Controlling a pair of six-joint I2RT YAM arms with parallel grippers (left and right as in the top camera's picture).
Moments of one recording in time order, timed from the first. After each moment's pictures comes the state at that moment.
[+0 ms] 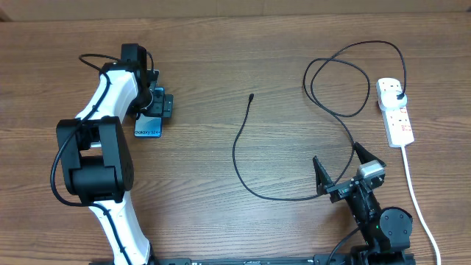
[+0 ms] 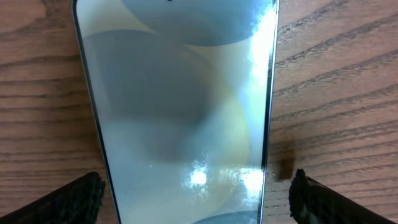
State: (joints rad) left arm 0.04 2.14 1.57 -0.86 -0.04 0.09; right arm 0.08 0.01 0.02 -0.01 -0.25 -0.01
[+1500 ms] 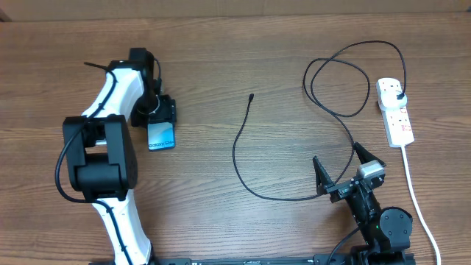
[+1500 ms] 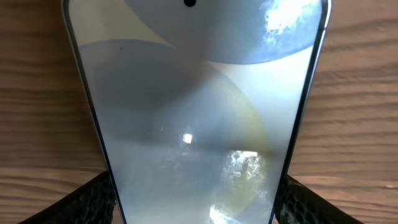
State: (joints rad) left arm -0.01 2.17 1.60 -1.03 0.04 -0.13; right arm 0.08 0.01 0.02 -0.01 -0.25 -0.01
